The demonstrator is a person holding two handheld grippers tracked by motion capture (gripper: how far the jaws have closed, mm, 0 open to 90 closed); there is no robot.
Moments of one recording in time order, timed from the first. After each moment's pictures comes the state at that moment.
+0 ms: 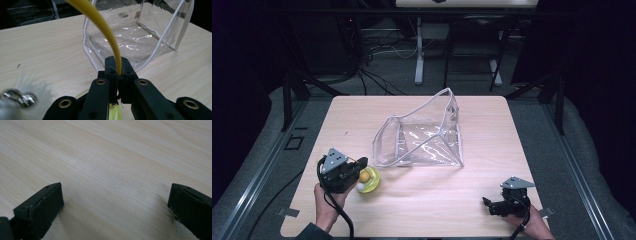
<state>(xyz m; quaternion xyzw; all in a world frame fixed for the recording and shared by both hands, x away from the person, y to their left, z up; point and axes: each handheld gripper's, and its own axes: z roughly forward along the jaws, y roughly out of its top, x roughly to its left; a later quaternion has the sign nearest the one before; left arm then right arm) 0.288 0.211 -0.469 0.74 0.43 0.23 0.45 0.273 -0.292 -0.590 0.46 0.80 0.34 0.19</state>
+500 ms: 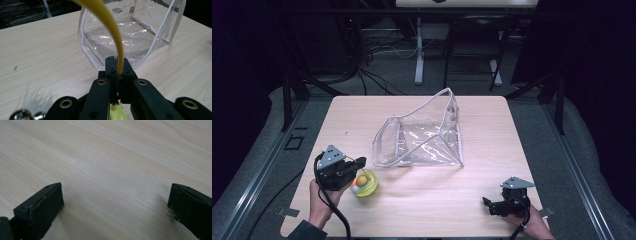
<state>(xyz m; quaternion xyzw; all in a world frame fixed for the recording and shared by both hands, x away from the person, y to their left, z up) 0.292 0.220 -0.460 0.77 0.41 0.21 0.45 0.273 -0.292 -0.590 0.46 0.80 0.34 0.19</state>
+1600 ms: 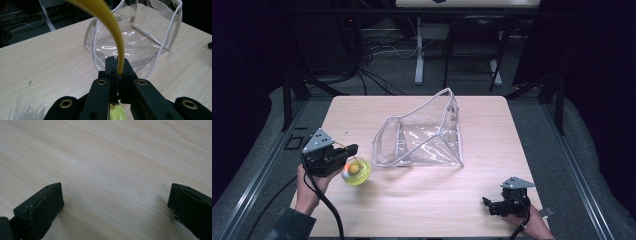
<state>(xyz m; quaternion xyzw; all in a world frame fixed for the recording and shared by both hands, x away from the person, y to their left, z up) 0.311 0.239 -0.421 0.78 0.38 0.22 0.45 0.273 -0.292 -0.590 0.46 0.80 0.34 0.19</state>
